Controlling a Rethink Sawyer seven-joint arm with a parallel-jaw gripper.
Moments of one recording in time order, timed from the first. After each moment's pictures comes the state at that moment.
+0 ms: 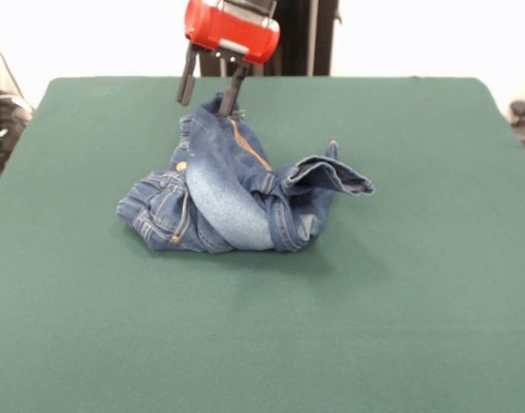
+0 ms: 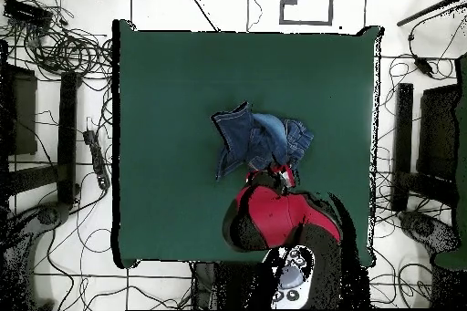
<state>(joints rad) -0.01 -0.63 -0.32 1.76 -0.63 -0.01 1.84</state>
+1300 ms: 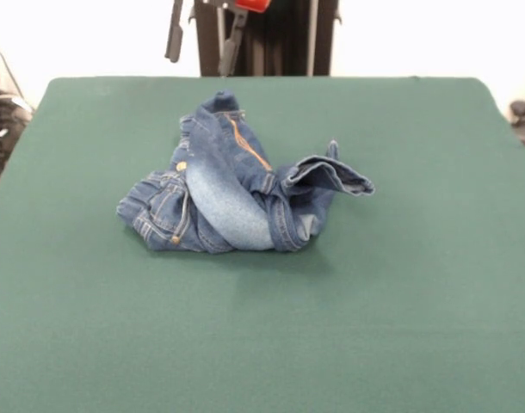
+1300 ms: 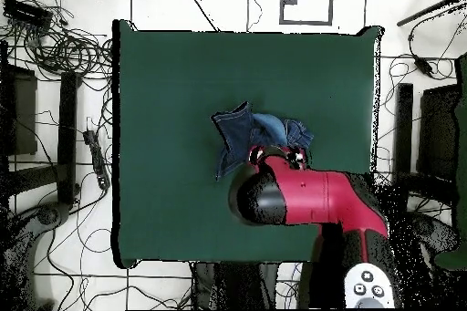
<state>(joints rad) -0.25 -0.88 0.00 1.76 -0.44 0.41 1.84</state>
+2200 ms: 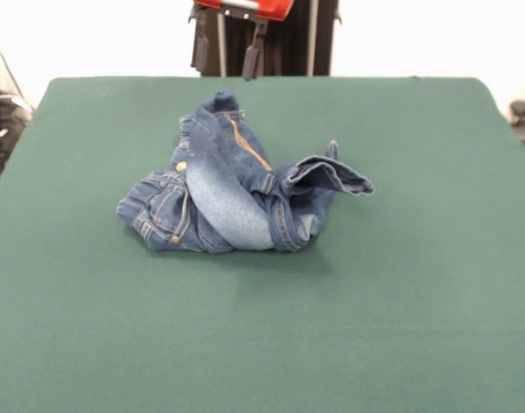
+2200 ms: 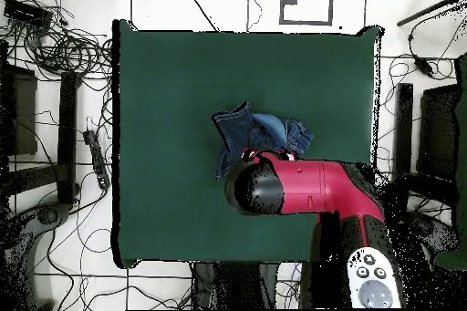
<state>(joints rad) -0.30 -0.87 0.09 1.76 -0.43 0.54 1.84</state>
